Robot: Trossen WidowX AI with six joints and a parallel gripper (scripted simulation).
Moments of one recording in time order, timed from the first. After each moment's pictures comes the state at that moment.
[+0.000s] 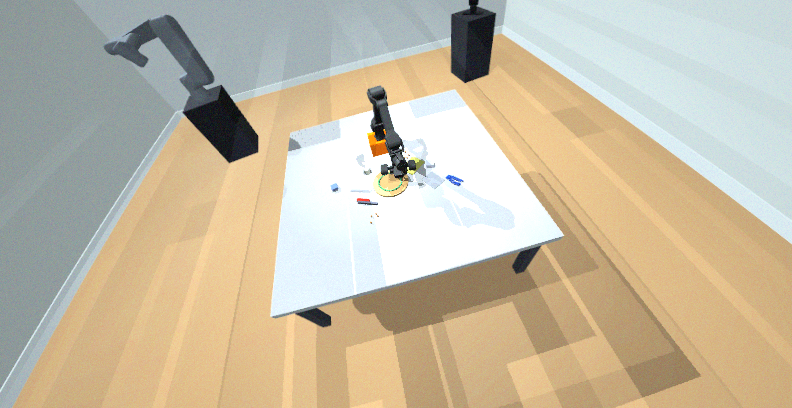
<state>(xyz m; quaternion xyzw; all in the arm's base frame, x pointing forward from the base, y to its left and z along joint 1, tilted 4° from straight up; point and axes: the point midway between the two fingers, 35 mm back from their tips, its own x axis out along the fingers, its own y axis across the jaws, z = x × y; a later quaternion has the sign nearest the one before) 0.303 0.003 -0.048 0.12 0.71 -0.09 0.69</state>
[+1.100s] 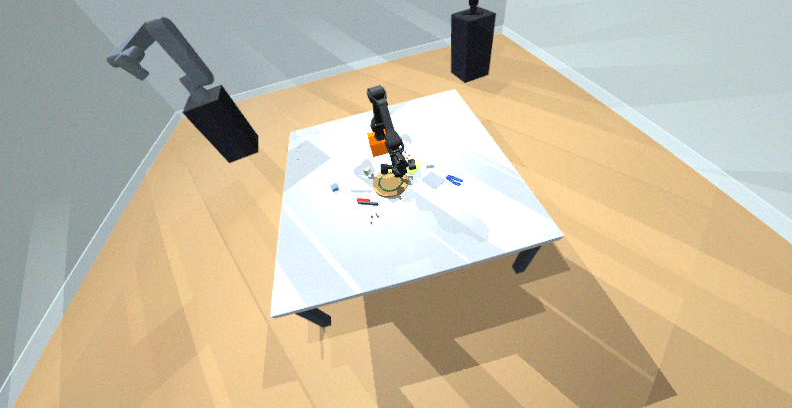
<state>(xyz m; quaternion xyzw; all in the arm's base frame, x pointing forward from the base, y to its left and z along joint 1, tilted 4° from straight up) 0.300 0.004 -0.046 0.12 0.71 -0.09 0.69</state>
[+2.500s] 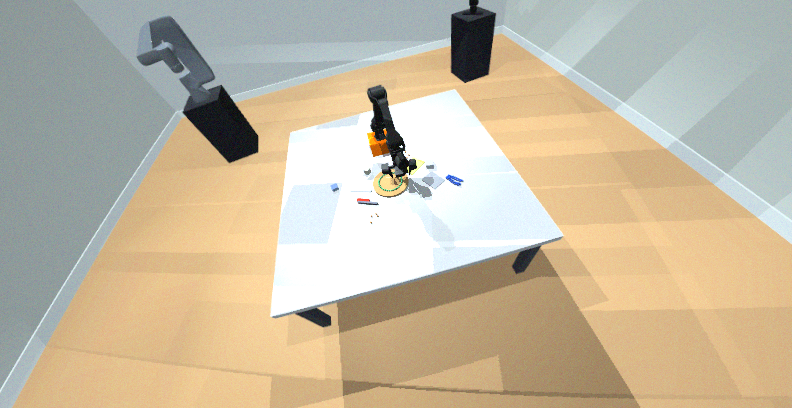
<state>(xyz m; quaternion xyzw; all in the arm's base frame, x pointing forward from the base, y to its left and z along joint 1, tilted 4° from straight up) 0.302 0.009 -0.044 0.12 0.71 -0.09 0.69</state>
